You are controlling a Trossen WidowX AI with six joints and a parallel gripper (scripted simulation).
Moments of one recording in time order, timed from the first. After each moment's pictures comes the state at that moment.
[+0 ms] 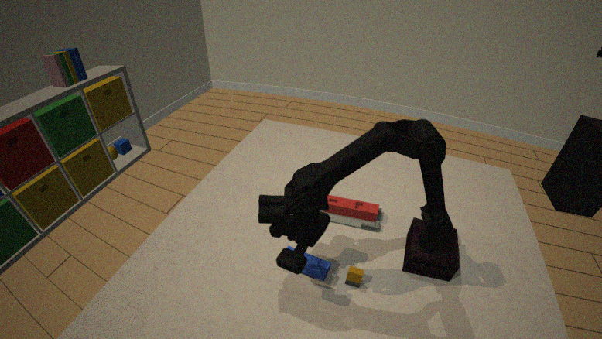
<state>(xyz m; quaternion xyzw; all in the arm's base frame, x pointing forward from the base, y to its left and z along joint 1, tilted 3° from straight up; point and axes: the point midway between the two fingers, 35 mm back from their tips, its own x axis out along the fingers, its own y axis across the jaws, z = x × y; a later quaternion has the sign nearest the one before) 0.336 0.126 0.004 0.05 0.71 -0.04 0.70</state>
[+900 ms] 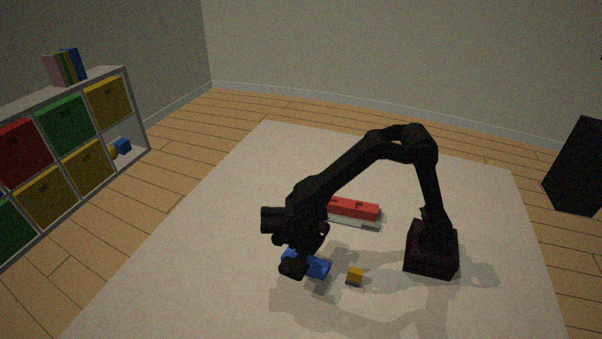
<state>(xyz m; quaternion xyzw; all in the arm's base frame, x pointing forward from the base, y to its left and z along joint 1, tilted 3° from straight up) 0.333 0.125 -0.030 0.05 0.71 -0.04 0.70</state>
